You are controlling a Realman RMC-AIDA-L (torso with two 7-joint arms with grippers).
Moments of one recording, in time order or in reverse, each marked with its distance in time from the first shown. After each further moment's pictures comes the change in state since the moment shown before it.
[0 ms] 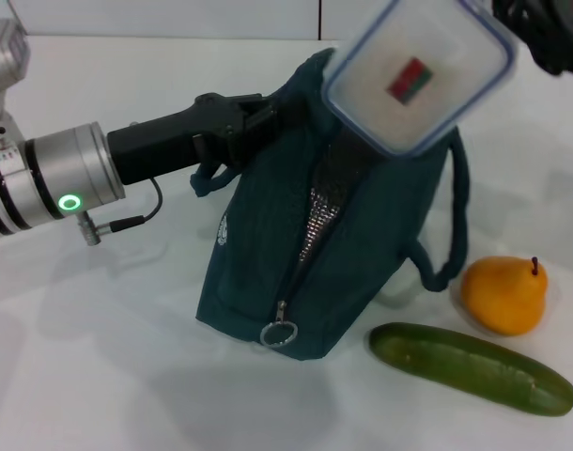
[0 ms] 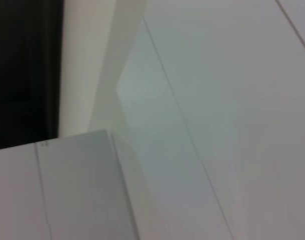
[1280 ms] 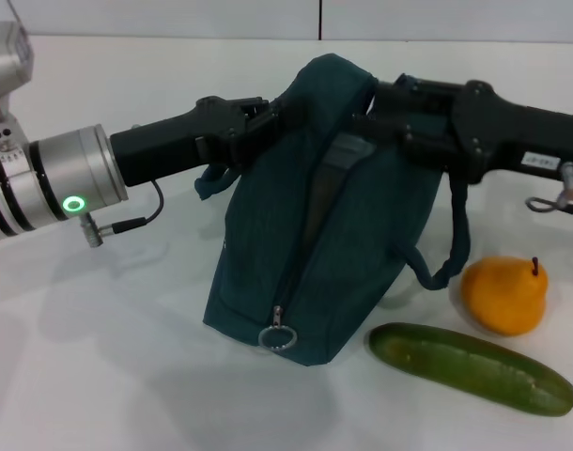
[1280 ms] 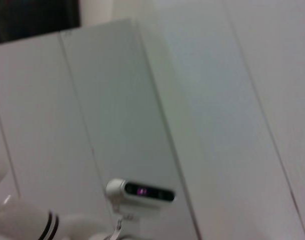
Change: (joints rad) left arm 0.002 -0.002 0.000 0.006 0.005 -0.024 0.004; right arm -0.046 -0.017 -0.377 -0.184 -0.019 0.148 0.065
